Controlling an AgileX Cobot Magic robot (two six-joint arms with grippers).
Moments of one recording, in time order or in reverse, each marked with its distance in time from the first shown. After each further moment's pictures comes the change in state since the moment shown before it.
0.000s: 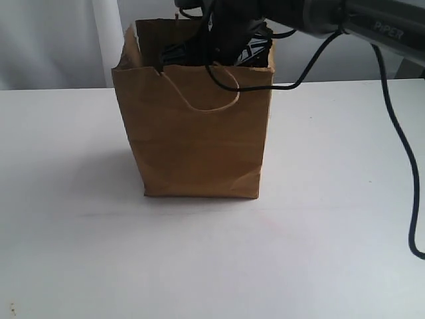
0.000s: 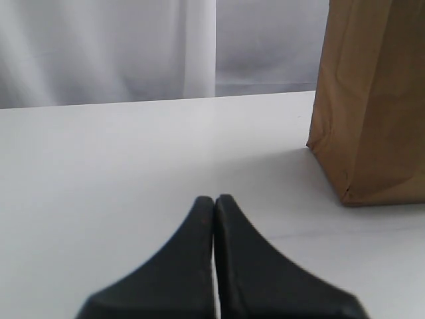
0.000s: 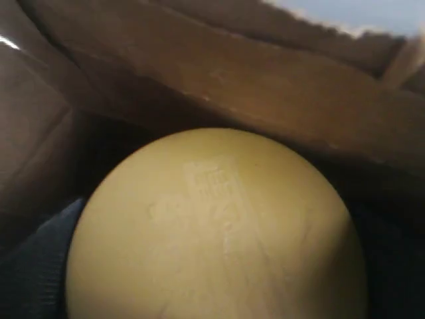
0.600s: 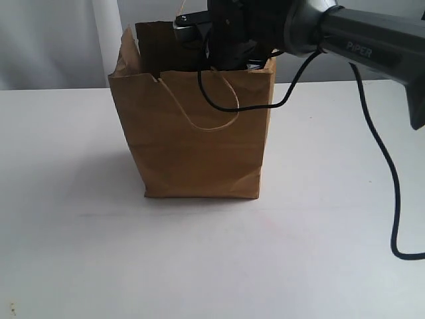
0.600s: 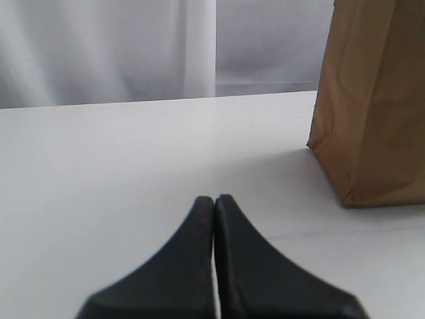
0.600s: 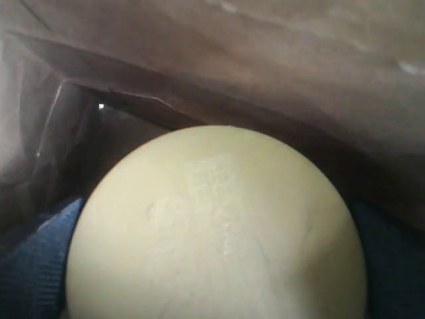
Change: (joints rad) left arm 0.000 0.000 0.000 0.000 0.000 0.000; right arm 0.004 0.065 -0.002 0.000 0.089 0.002
